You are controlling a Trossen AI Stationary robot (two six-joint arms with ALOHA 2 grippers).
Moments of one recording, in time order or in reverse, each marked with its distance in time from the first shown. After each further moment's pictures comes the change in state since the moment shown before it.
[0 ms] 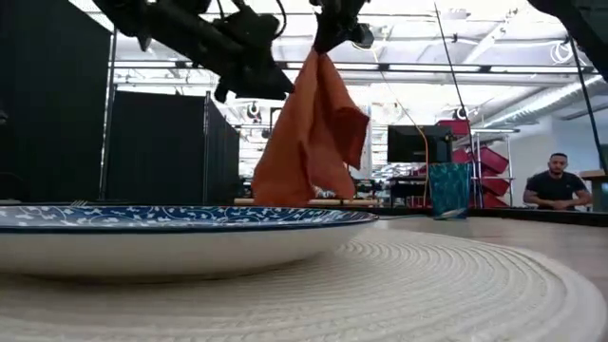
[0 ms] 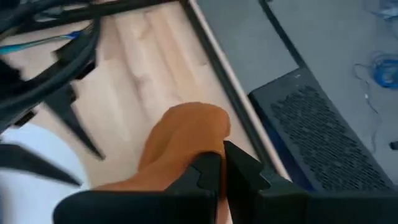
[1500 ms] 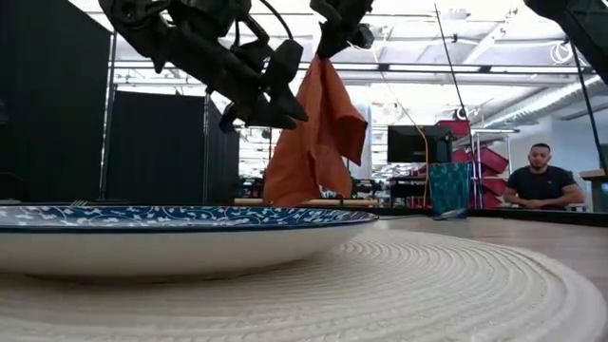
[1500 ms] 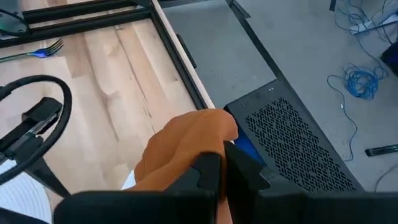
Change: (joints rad) left arm -0.032 0.170 0.005 0.107 -0.106 -0.228; right arm -0.061 0.000 0.000 0.078 -0.002 -0.054
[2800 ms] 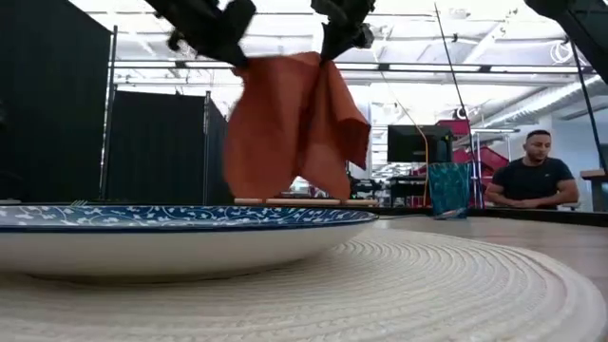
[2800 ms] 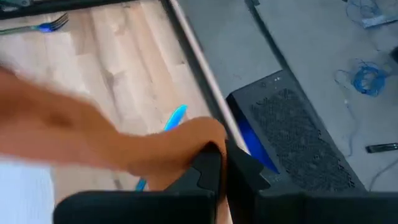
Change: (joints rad) left arm -0.100 -0.401 0.114 -0.610 -0.461 0.297; right arm -0.002 0.000 0.000 -0.088 -0.052 -0.037
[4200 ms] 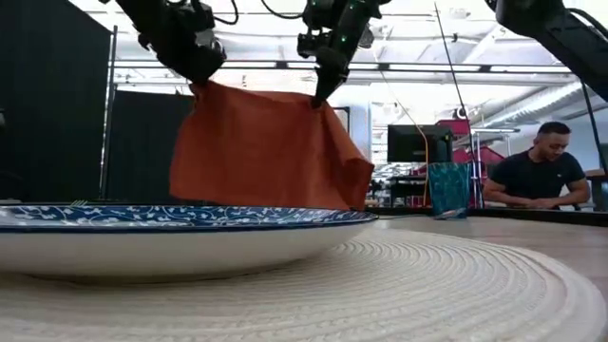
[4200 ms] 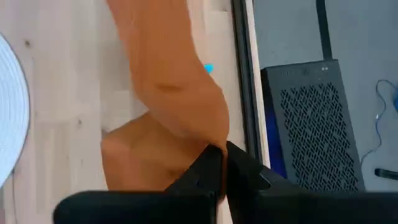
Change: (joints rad) left arm 0.250 -0.073 -0.016 -0.230 -0.046 0.184; right arm -0.046 0.153 0.000 -0.037 -0.055 -0.301
